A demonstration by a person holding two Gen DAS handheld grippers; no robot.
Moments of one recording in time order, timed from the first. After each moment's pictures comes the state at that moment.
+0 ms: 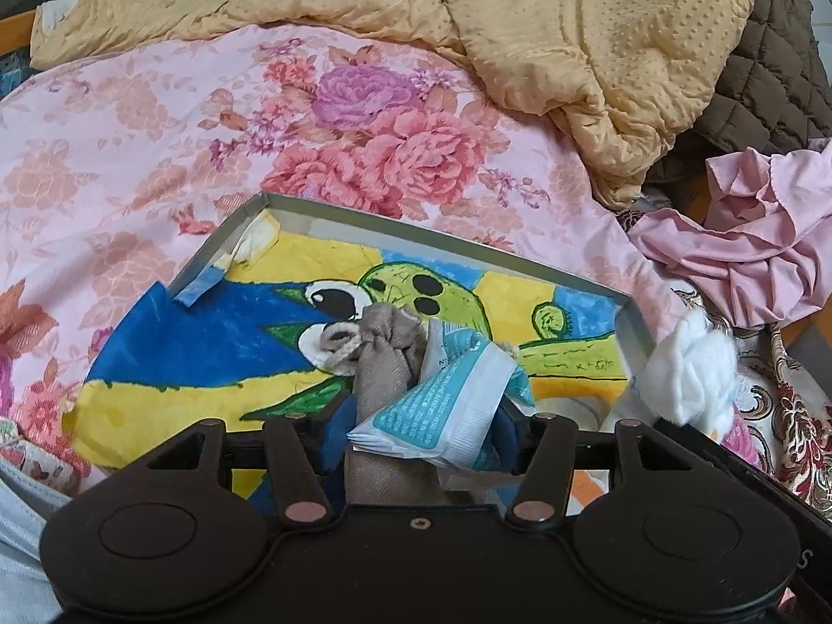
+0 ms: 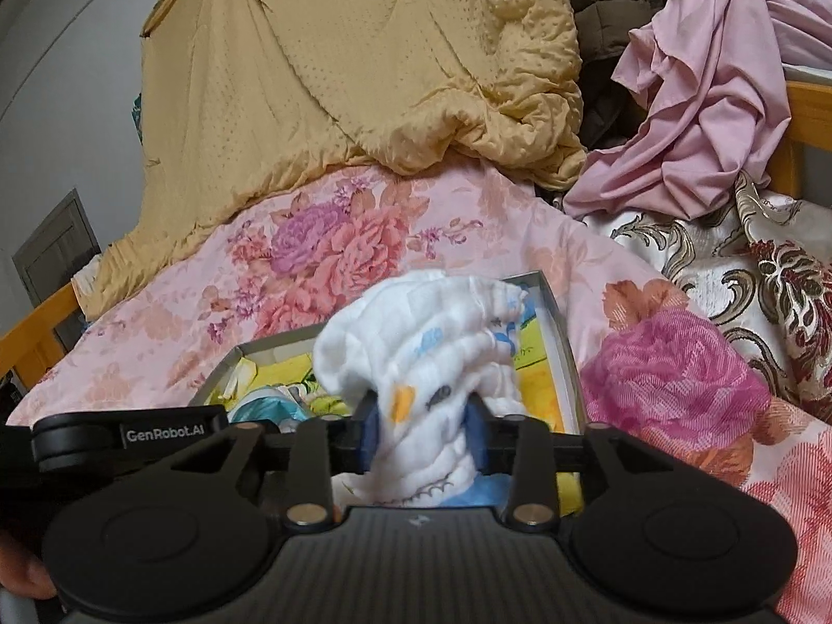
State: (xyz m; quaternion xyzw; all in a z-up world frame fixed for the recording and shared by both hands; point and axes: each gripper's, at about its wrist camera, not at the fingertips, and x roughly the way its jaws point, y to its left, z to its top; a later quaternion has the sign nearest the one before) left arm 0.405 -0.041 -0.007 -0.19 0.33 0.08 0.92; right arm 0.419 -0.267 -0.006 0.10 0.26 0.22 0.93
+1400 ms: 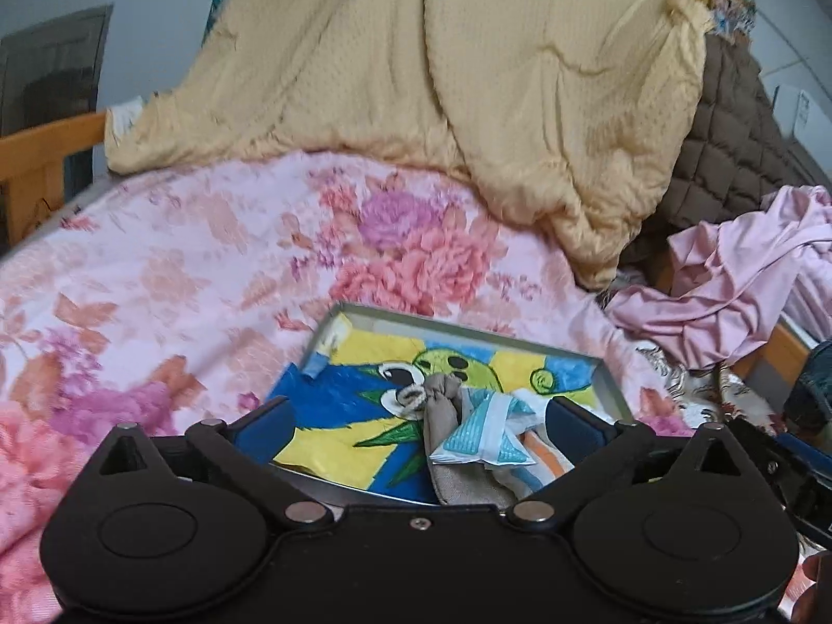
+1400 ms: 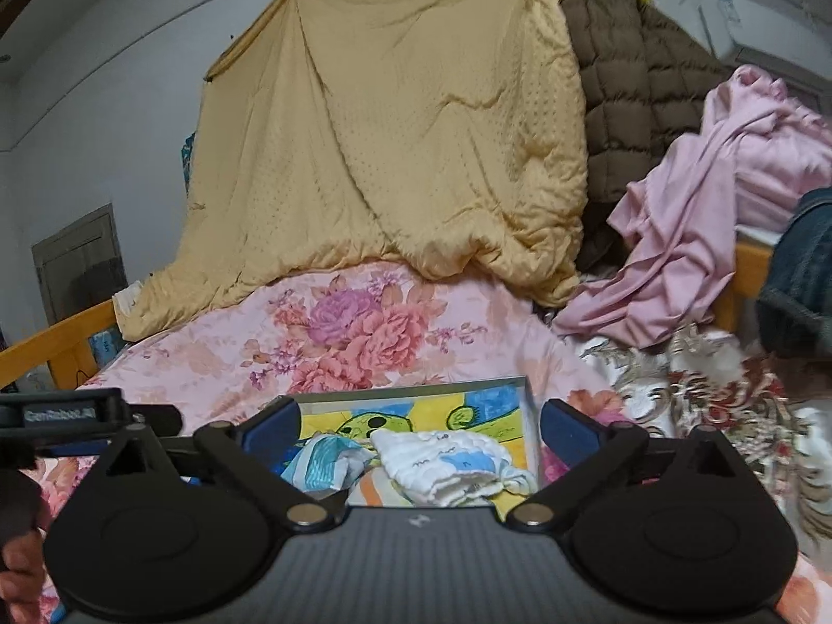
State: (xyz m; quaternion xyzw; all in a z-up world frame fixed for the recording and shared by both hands) left arm 0.267 -0.021 0.075 -0.15 0.23 0.10 0.96; right arm 0.291 -0.291 0.073 0.05 0.15 0.20 0.97
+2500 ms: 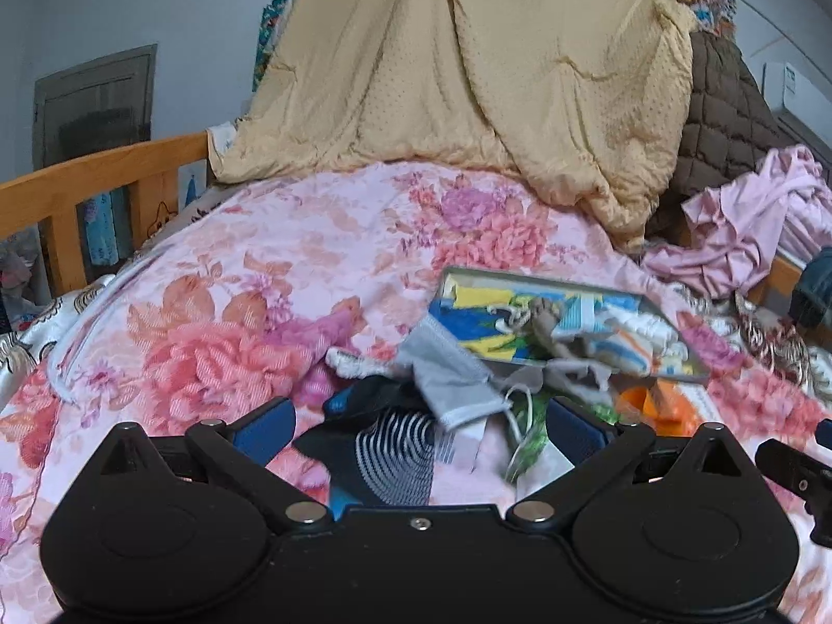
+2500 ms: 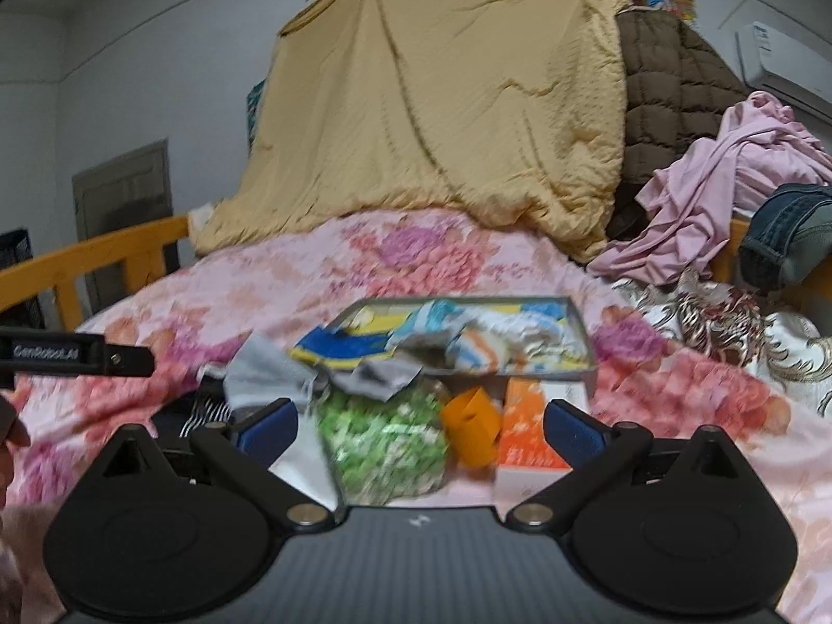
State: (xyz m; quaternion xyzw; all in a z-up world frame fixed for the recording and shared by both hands) left arm 0.081 0.026 0.047 -0.09 0.23 0.13 0.96; right arm 0.112 -0.242 0.022 -0.02 0.17 0.23 0.96
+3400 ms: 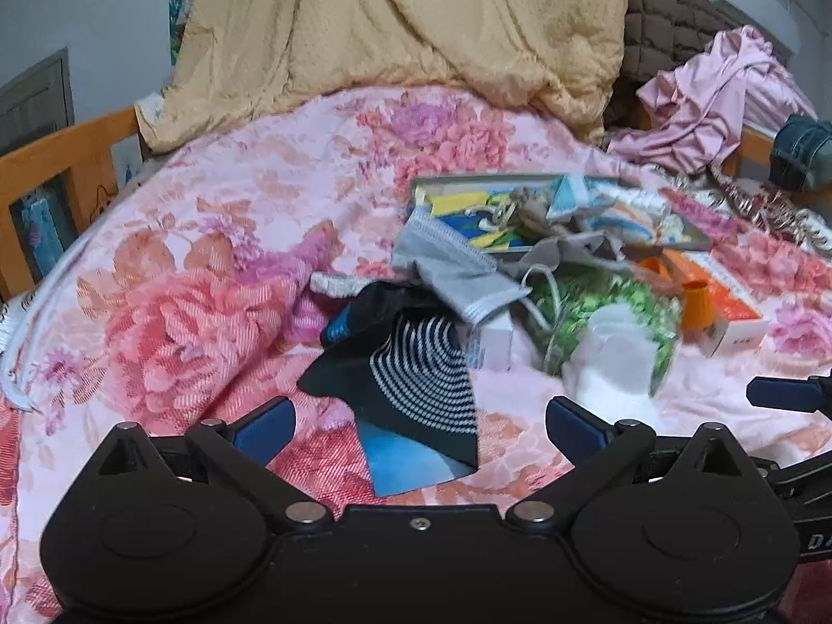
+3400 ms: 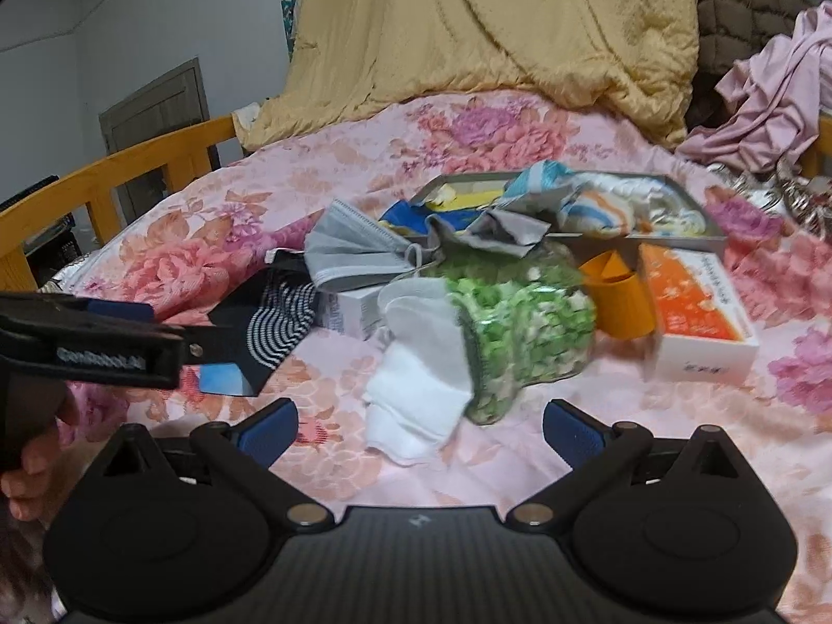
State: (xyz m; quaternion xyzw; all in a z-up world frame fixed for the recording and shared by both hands) left arm 0.099 0.054 -0.007 -0.01 0.31 0.06 0.95; right arm 0.124 -0.171 -0.032 -0.01 0.29 0.29 0.91
